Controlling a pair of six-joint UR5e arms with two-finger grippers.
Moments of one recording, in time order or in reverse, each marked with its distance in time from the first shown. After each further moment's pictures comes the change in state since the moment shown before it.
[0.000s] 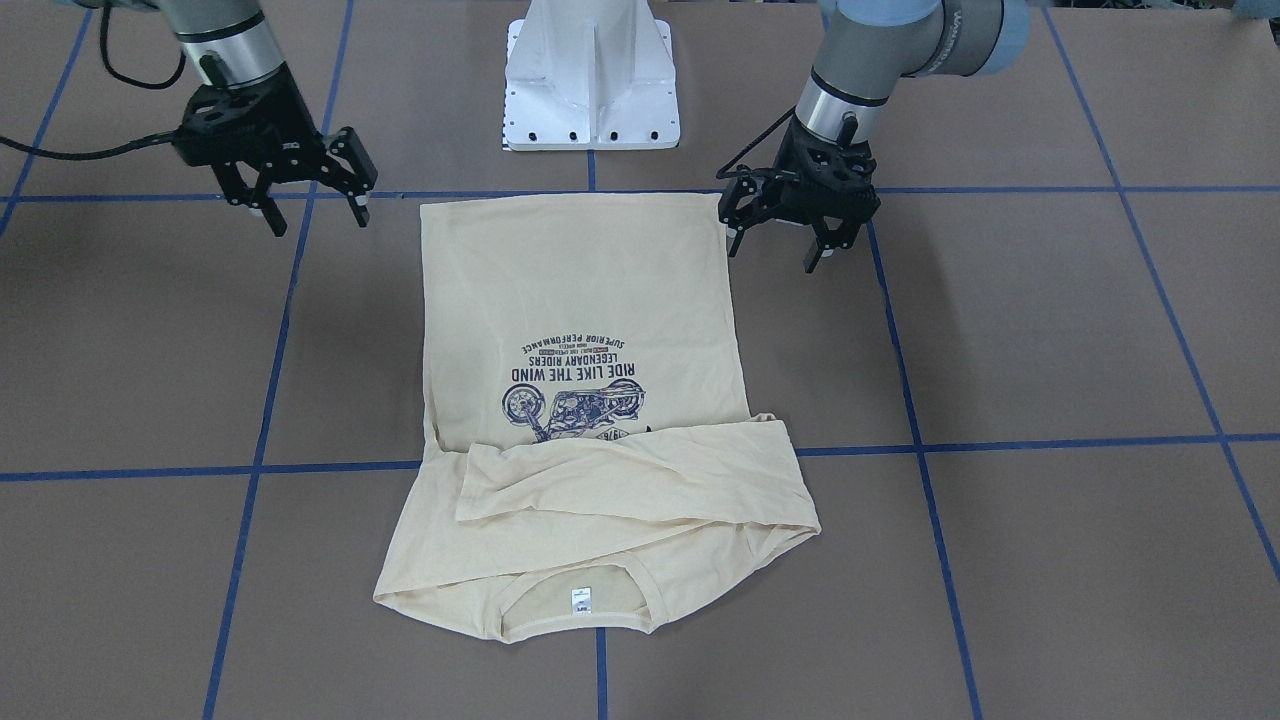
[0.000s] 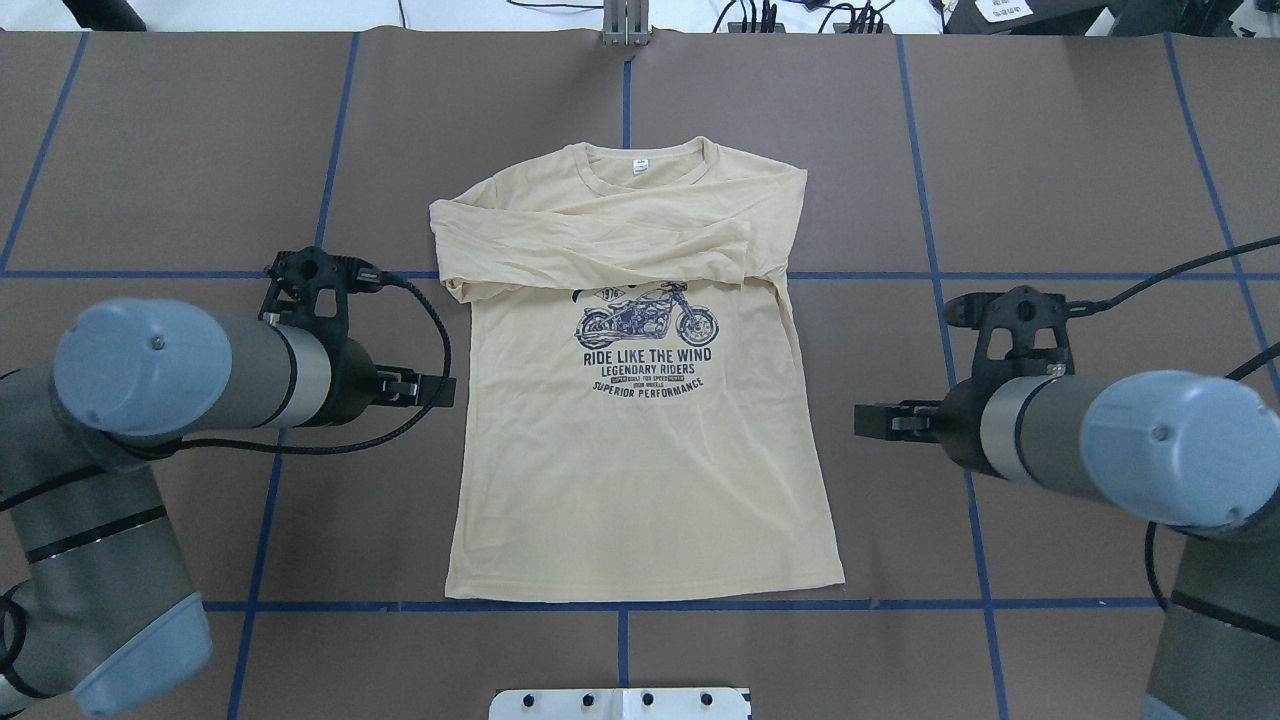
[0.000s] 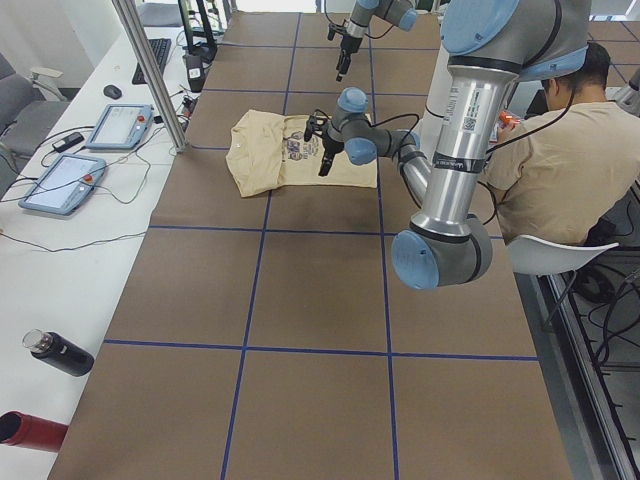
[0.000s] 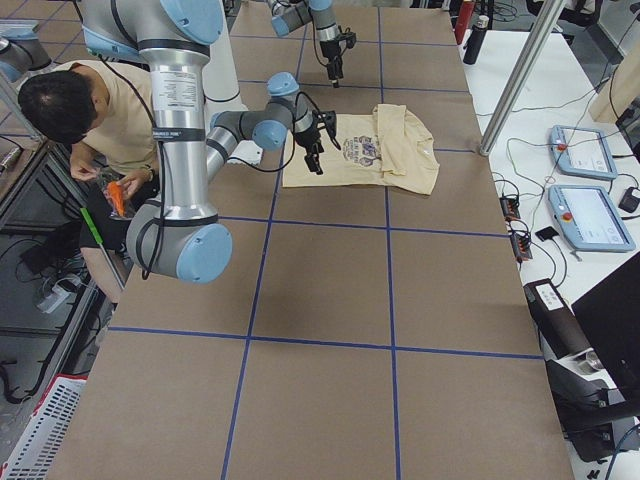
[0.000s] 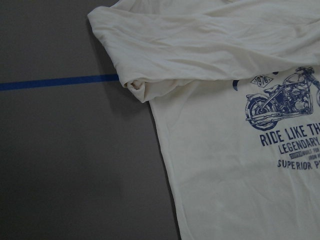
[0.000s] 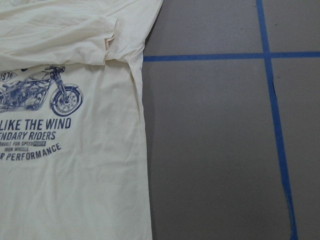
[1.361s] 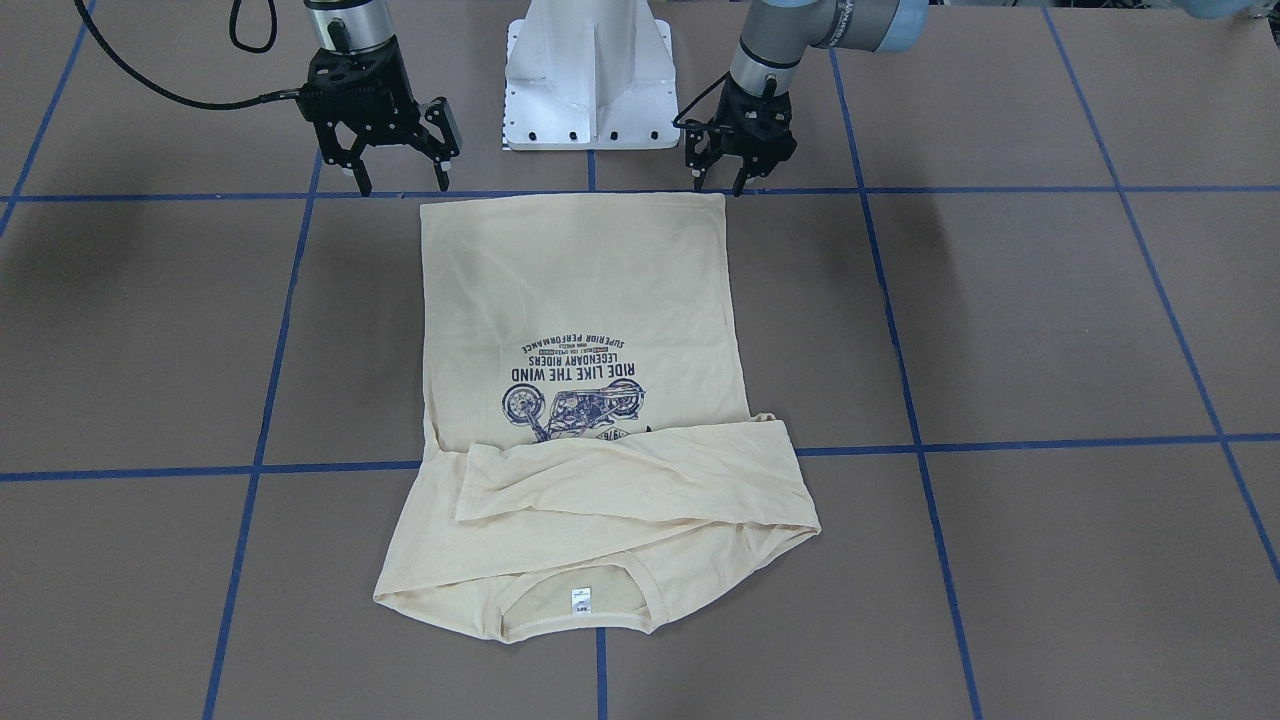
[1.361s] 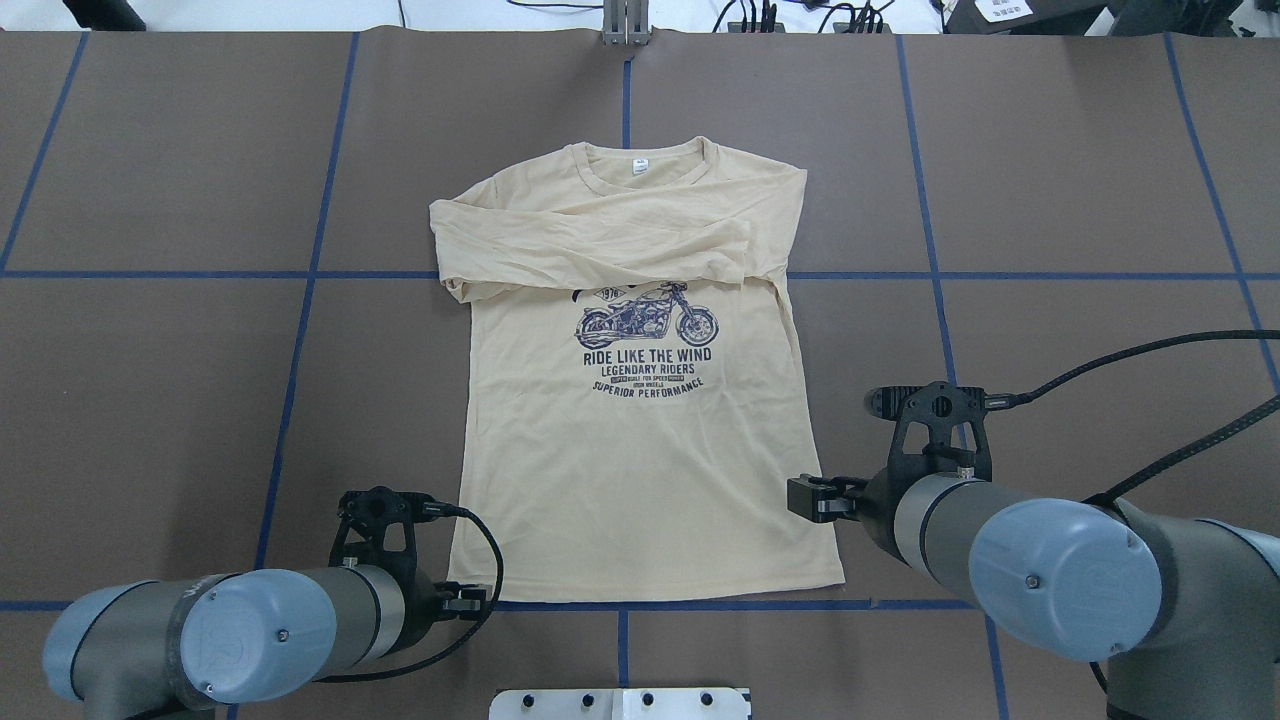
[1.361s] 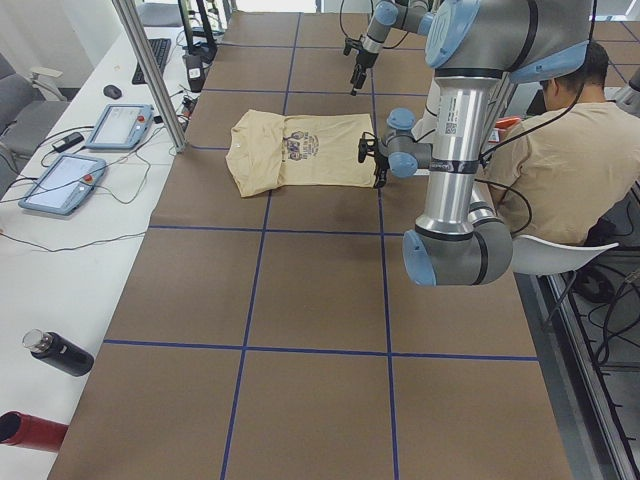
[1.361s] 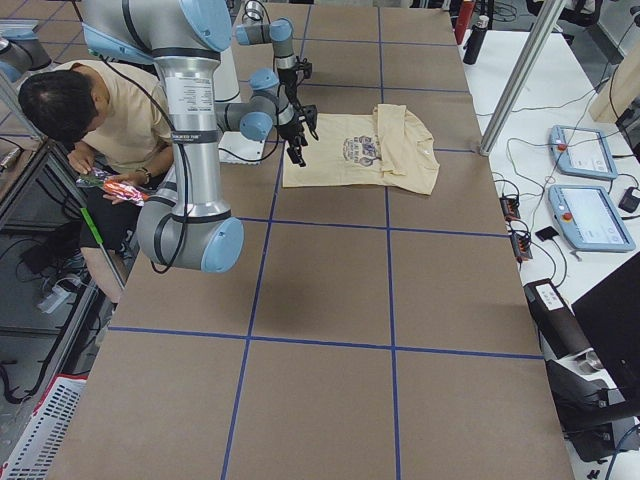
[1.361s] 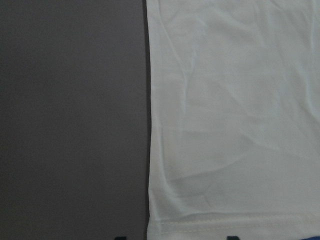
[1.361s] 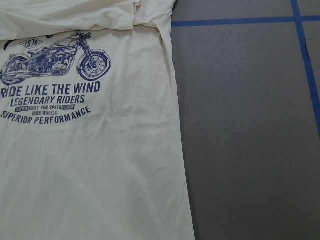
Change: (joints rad) left arm 0.346 0.002 0.026 0.044 0.142 -0.295; right arm -0.139 0.035 -0.006 -0.029 -0.114 0.089
